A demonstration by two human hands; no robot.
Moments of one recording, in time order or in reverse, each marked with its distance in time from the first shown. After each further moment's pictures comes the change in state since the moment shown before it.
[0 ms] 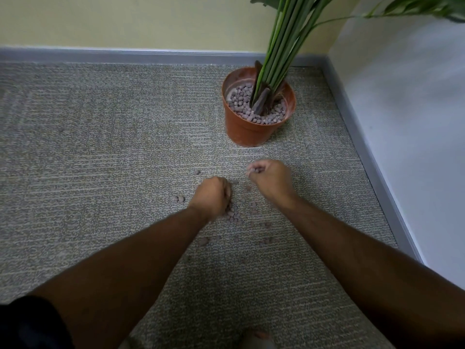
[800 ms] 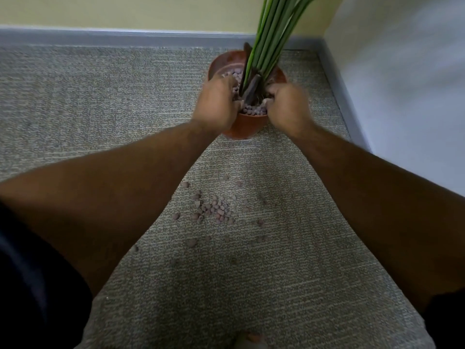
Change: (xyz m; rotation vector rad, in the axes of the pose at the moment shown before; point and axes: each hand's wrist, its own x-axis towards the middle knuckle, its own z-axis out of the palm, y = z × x) left_hand 0.115 0.088 -0.088 -0.041 0.365 0.190; right_hand 0.117 -0.042 -0.067 -0.435 0.194 -0.290
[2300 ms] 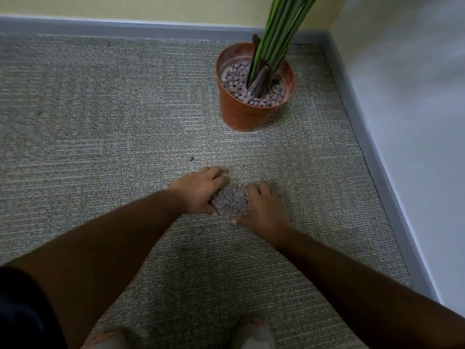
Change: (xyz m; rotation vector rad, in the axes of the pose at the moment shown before) left_hand -0.145 -0.116 0.037 0.489 -0.684 0.422; right_hand -0.213 0.012 0.095 -0.125 -0.455 0.034
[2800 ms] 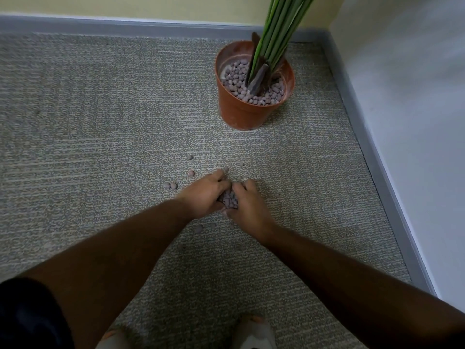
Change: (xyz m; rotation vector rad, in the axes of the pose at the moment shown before) left_hand -0.001 0.025 0.007 -0.266 0.104 -0.029; right_hand 0.004 -0.029 0.008 0.285 0.013 -0.088
